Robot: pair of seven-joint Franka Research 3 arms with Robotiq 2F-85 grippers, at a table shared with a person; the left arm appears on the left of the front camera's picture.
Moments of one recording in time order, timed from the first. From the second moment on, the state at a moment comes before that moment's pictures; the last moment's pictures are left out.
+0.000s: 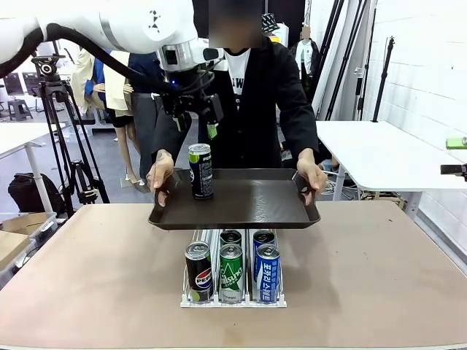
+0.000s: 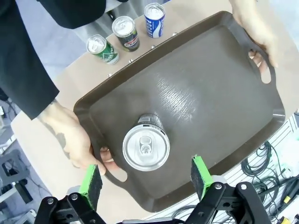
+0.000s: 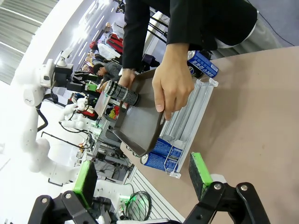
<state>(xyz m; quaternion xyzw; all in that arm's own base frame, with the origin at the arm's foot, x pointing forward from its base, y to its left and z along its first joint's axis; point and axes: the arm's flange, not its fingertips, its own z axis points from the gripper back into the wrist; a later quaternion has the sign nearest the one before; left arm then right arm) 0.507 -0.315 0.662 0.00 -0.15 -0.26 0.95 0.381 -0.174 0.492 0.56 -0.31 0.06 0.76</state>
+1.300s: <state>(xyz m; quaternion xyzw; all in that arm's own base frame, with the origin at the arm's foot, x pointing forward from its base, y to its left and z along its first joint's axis) 0.508 -0.315 0.662 0.01 -0.15 -0.26 0.95 0.381 -0.174 0.492 0.56 -0.31 0.06 0.76</state>
